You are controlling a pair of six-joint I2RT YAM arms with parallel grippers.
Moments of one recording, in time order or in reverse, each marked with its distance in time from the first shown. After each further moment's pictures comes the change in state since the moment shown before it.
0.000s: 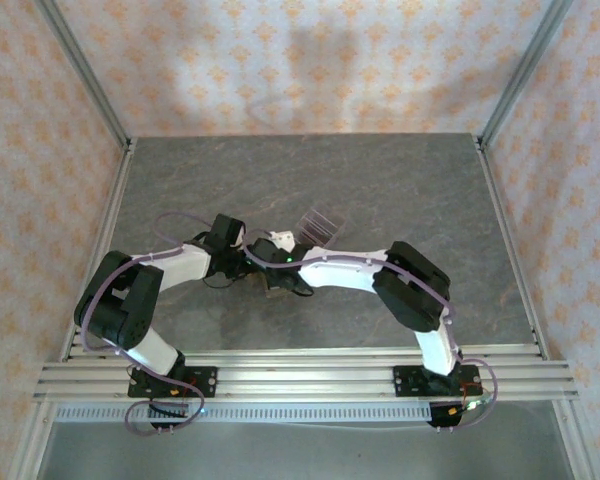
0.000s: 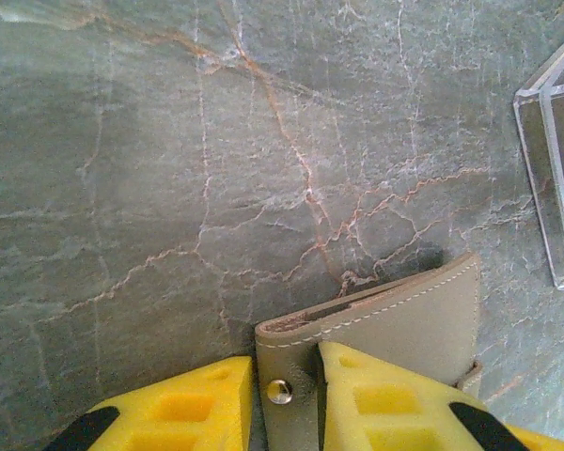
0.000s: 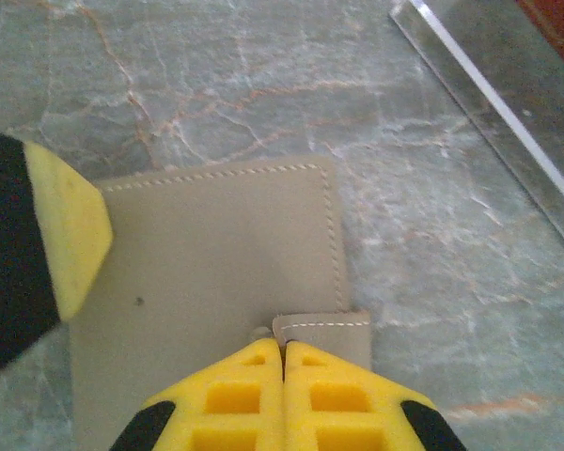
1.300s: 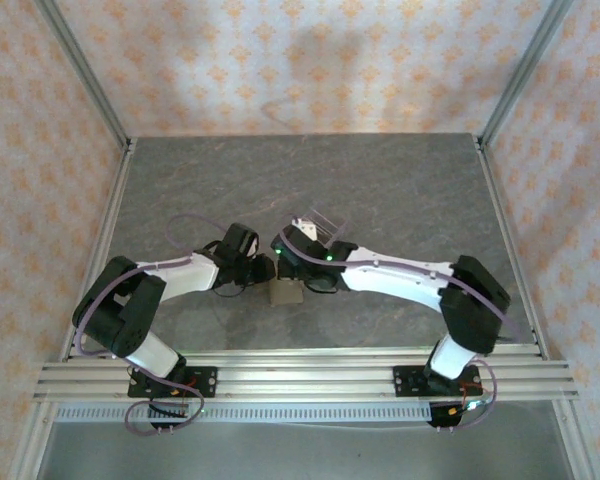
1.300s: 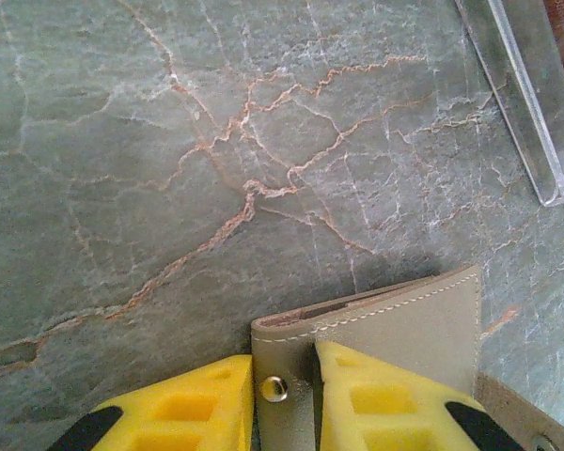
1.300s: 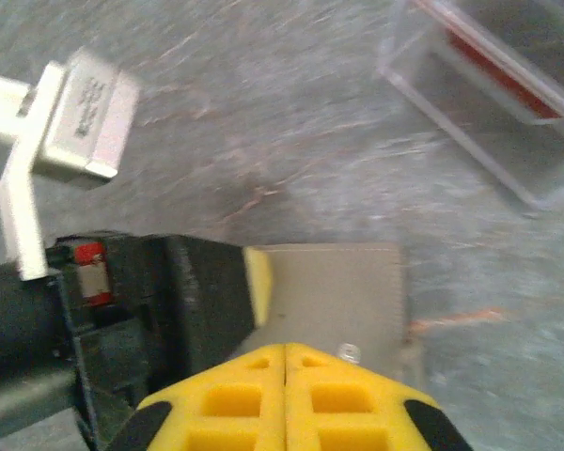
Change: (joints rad) left arm -0.132 -0.034 -0.048 0.056 -0.045 0.007; right arm -0.036 -0.285 -0.167 0.126 -0.158 0.111
